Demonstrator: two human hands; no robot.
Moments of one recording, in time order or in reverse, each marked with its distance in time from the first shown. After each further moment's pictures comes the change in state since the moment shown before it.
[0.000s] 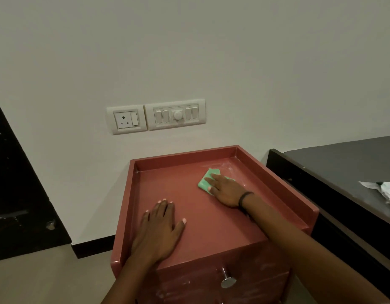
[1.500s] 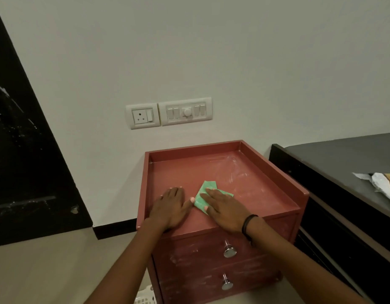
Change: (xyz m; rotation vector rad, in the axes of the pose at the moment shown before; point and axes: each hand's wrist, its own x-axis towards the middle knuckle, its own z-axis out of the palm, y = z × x) left_hand -0.007 0.000 -0.020 0.033 -0.057 0.051; right_hand -0.112 -0.077 0.023 0.009 0.044 -0.149
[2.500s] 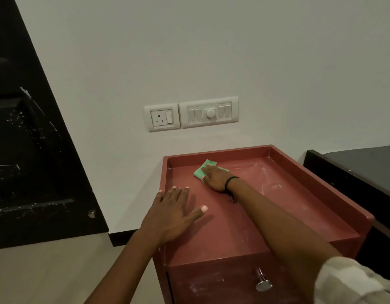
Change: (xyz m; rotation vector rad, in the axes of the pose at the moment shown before) left_hand -0.004 -0.045 -0.026 0.022 0.088 -0.026; right_hand 0.206 0.011 -0.010 -0.002 -0.100 0.024
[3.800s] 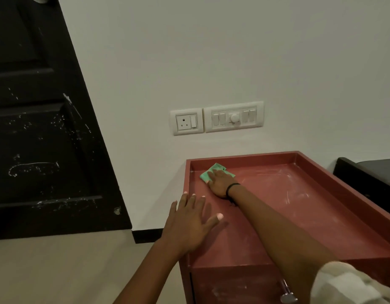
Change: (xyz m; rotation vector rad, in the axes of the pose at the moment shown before) left_hand -0.016 -0.004 0.004 -0.018 -0.015 -0.112; right_hand 0.033 -0.050 0.019 -0.023 0.024 0.011
